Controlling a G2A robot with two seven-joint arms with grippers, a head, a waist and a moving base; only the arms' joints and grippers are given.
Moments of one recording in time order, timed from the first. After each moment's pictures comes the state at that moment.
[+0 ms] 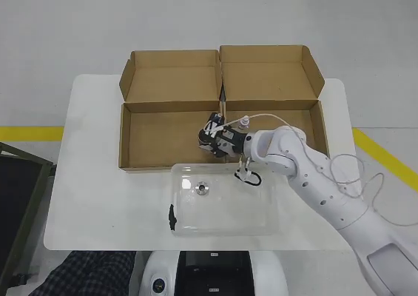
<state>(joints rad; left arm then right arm) -0.11 -0.30 -0.54 -1.19 3.07 0.29 0.07 -0.66 -1.20 0.70 -1.37 -0.99 -0.50 0.50</state>
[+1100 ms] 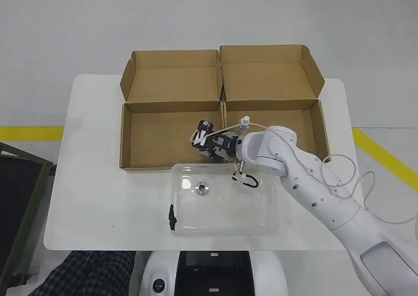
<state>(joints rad) -0.11 -0.30 -0.54 -1.19 3.07 0.29 0.07 -0.65 -1.25 0.69 -1.40 -1.08 -0.50 0.65</state>
